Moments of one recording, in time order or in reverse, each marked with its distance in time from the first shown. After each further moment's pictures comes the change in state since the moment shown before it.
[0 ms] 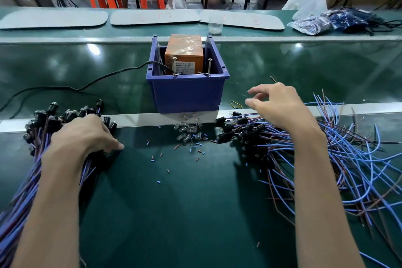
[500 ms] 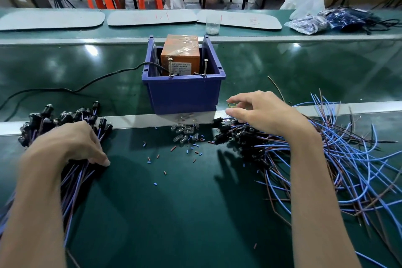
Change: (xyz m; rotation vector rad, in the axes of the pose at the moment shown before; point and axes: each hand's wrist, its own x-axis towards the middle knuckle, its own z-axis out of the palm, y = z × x) left_hand -0.004 -0.013 -0.013 0.103 -0.166 0.050; right_hand -0.004 -0.007 0.004 0.010 -0.281 -0.178
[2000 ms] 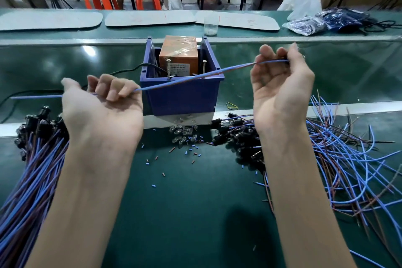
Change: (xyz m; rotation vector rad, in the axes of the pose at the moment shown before) left_hand -0.092 0.114 -0.014 -2.669 0.118 0.354; right_hand -0.020 -0.061 -0.005 1.867 0.637 -0.131
